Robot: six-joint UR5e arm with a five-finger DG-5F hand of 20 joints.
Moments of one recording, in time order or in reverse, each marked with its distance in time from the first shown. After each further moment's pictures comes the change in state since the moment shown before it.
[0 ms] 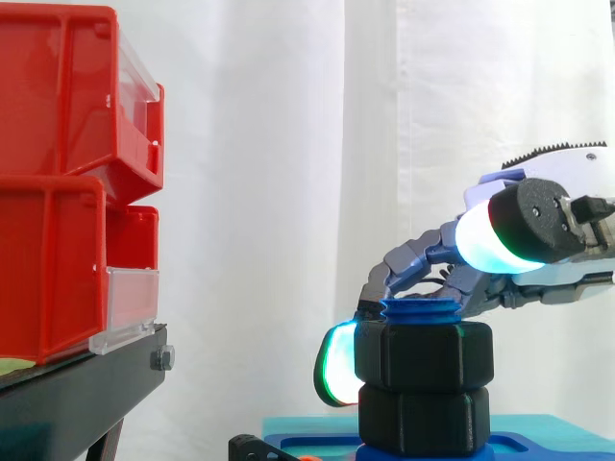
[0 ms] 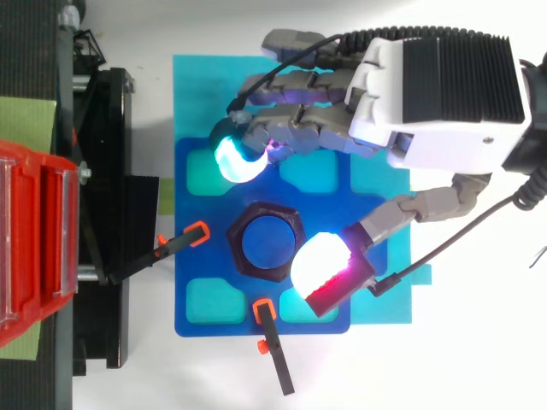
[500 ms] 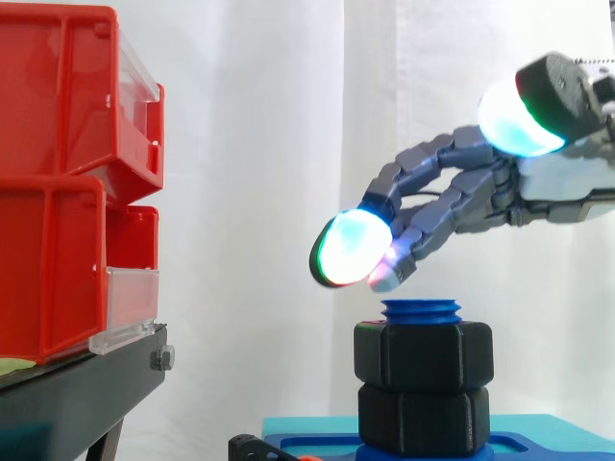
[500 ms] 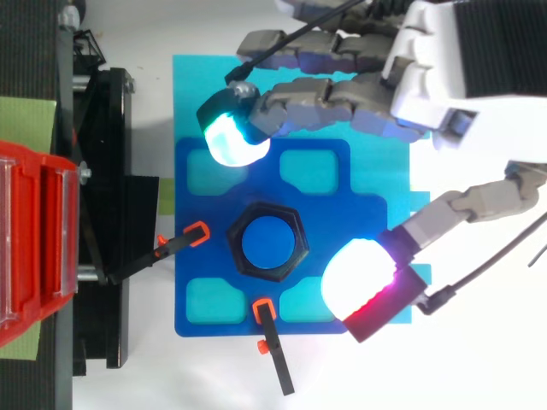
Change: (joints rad) arm -0.003 0.077 0.008 -0.029 -0.002 -0.003
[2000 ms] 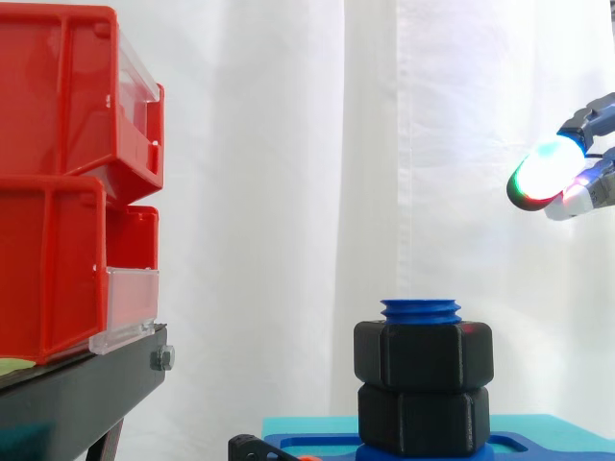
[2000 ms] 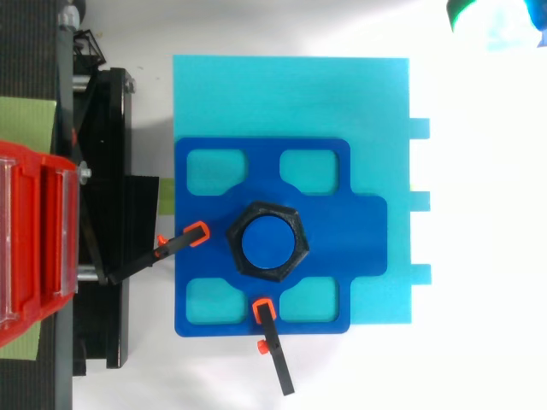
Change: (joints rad) arm 0.063 0.375 -0.394 0.010 0.344 0.314
